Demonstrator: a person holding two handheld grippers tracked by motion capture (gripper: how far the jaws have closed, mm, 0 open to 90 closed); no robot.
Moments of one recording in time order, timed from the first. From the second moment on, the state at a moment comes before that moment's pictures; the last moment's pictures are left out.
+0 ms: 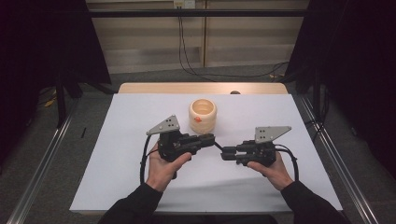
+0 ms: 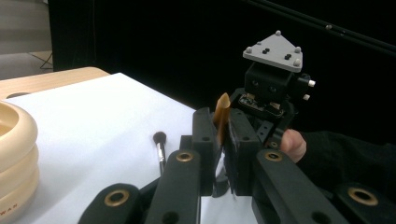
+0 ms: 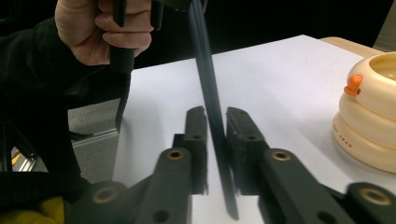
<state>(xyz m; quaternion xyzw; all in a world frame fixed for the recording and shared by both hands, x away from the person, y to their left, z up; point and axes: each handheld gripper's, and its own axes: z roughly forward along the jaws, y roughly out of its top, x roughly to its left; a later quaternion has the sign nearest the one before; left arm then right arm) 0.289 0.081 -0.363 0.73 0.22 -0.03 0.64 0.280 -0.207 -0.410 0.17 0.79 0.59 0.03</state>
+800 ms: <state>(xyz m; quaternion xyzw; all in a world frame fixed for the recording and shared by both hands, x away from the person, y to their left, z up) 0.291 0.079 -0.356 0.79 0.22 -0.01 0.58 0.281 -0.210 -0.404 0.18 0.79 0.59 0.02</state>
